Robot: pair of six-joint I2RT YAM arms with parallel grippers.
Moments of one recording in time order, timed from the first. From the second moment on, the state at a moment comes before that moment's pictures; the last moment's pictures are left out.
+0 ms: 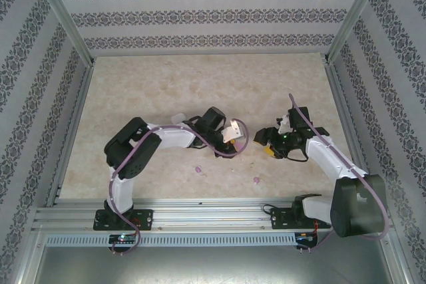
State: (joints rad) left arm -0.73 1.94 1.11 -0.03 0.56 0.31; right arm 0.10 1.24 0.68 -0.58 -0.66 0.66
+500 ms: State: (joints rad) left arm -0.72 1.71 0.94 0.12 0.66 0.12; right arm 0.28 1.31 0.77 -0.49 -0.83 0.73
